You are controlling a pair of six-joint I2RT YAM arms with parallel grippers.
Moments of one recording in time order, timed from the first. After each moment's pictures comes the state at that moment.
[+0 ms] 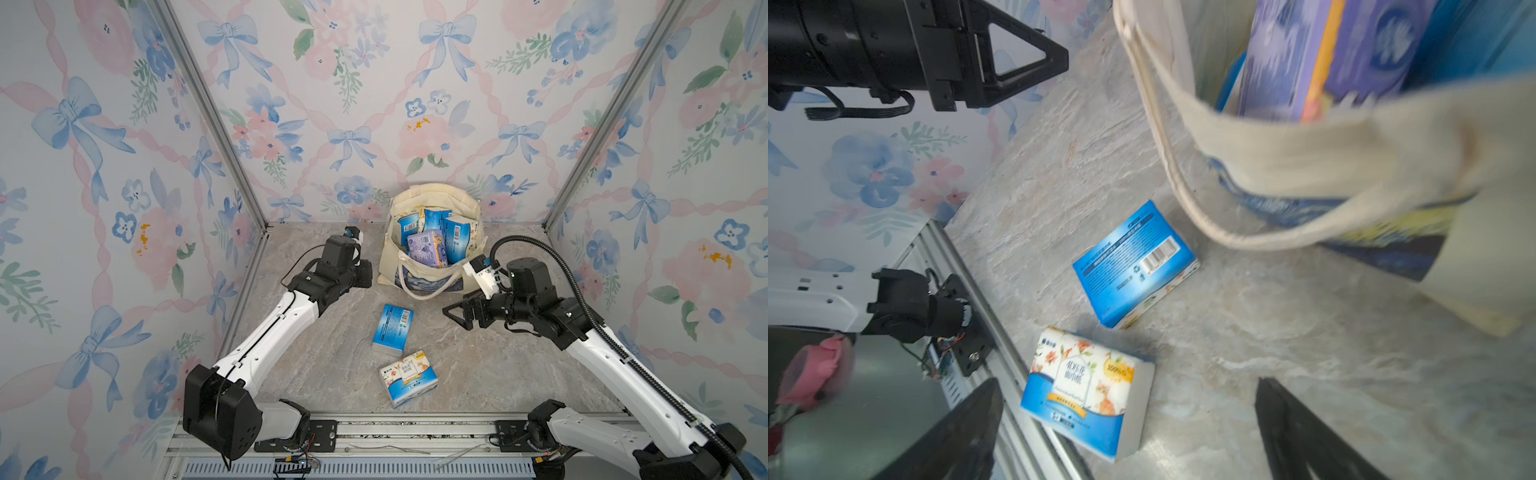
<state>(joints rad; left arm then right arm) -0.45 1.32 1.09 -0.51 0.04 -0.31 0.52 1.01 0.96 -0.69 -0.48 0.22</state>
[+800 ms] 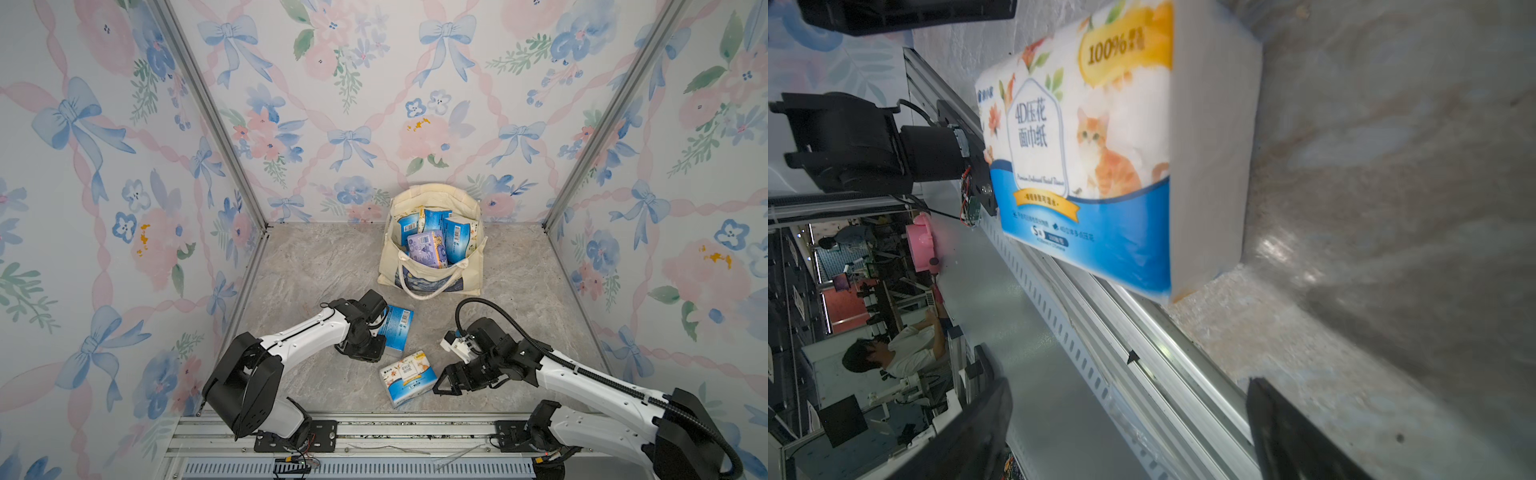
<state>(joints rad) -0.68 1.46 0.88 -0.85 0.24 -0.41 0.80 1.09 0.56 -0.57 -0.63 0.54</state>
